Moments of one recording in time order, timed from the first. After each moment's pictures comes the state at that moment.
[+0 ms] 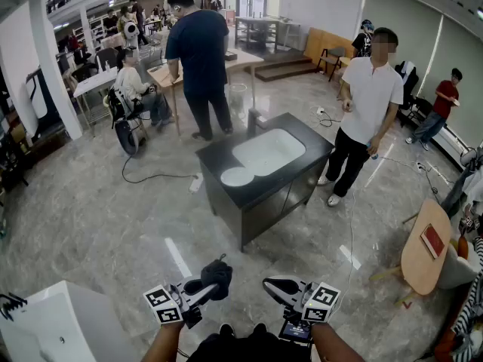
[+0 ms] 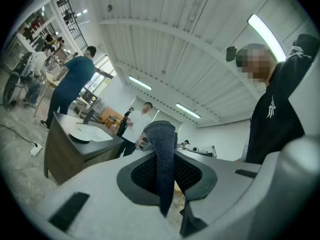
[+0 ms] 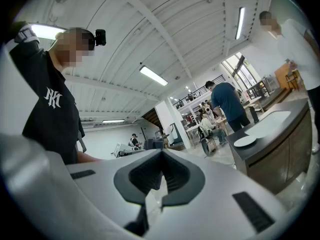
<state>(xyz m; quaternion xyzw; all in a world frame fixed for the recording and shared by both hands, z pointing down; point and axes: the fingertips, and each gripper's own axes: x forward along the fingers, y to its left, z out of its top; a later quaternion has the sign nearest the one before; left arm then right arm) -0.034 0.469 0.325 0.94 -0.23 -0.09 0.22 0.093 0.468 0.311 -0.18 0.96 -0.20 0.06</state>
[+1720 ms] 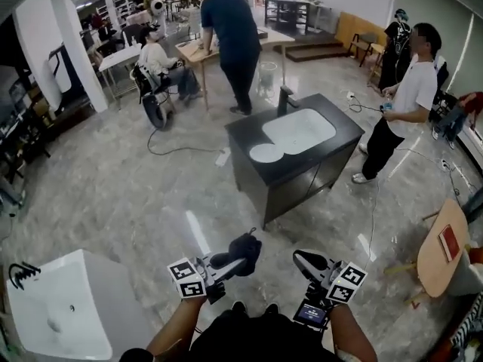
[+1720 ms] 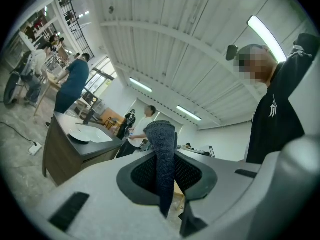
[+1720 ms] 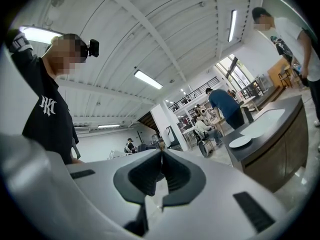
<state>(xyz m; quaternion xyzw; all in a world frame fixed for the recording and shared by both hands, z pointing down) -0.023 0.470 0.322 0.94 -0.23 -0.10 0.23 0.107 0.452 0.308 -0.20 0.95 -0.22 0.08</state>
